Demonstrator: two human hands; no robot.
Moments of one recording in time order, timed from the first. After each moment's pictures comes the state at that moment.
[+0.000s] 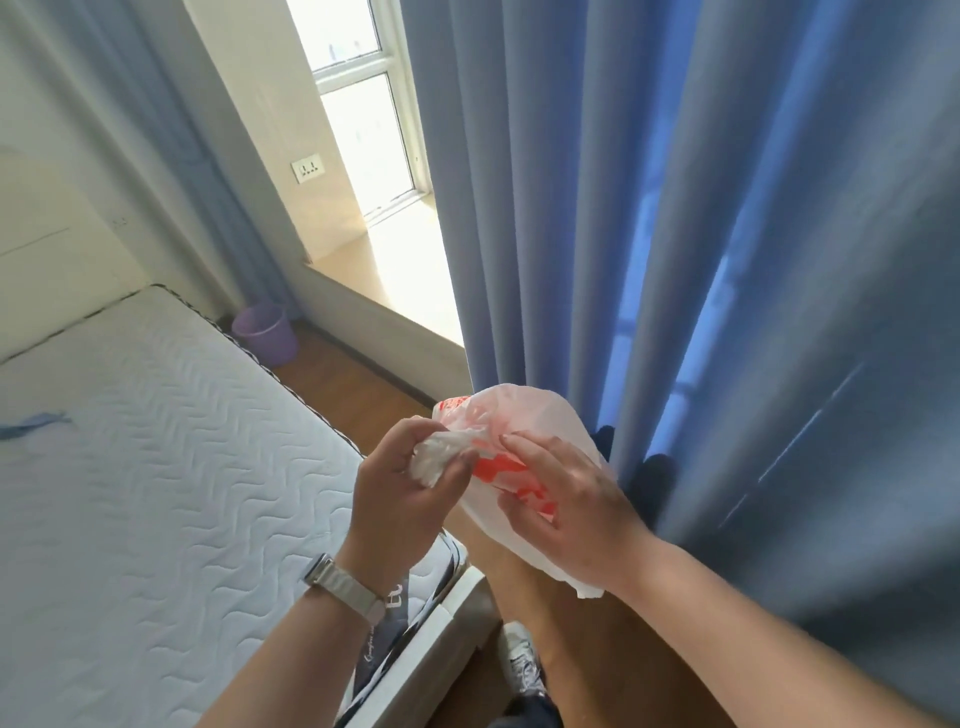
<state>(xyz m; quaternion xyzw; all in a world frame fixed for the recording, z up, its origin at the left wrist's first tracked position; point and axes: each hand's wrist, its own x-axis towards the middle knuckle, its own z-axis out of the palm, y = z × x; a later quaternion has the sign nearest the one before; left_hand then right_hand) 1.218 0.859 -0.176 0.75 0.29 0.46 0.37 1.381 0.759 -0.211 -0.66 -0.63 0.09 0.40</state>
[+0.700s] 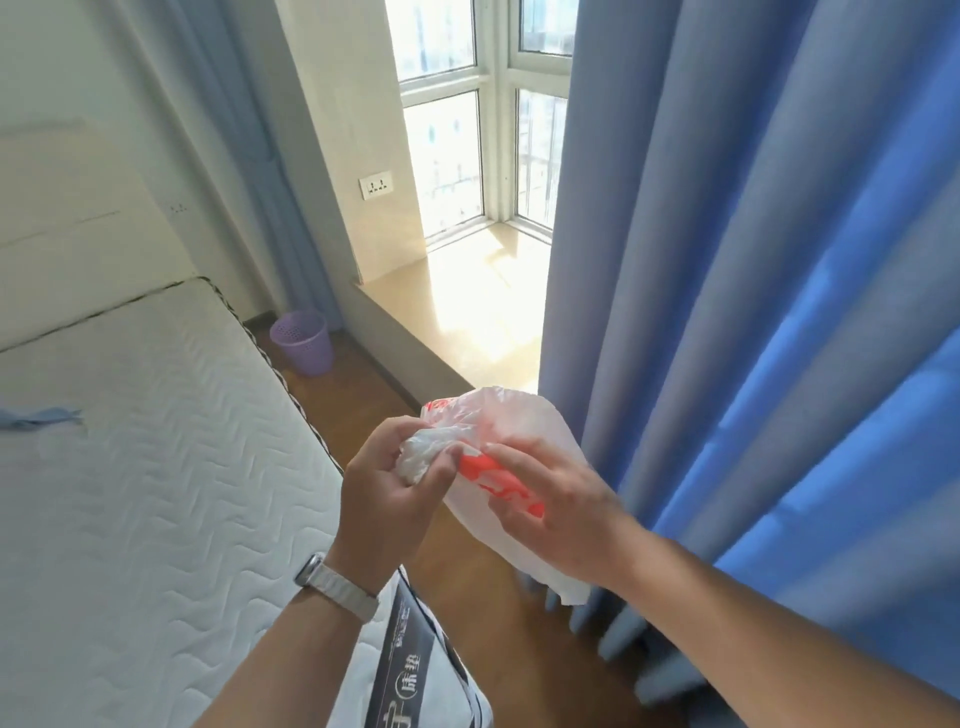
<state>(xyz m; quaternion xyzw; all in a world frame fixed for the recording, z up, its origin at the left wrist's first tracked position) 1.251 1.122 -0.176 0.70 0.39 0.52 0.31 1.440 1.057 -0.208 -0.59 -0.74 0.10 0.32</state>
